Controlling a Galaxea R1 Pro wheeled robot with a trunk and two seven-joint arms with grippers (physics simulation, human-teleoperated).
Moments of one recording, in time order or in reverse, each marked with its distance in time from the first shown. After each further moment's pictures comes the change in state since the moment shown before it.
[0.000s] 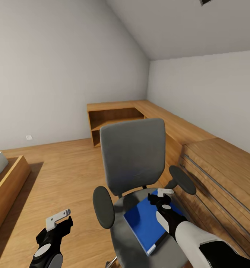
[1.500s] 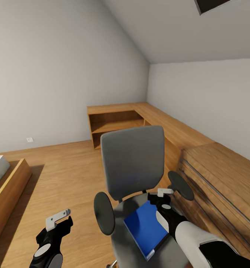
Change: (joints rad) left arm 0.000 0.000 0.000 0.000 -0.001 -0.001 0.000; right arm 0.000 0.001 -0.002 -0.003 -0.001 0.000 0.000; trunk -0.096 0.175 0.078
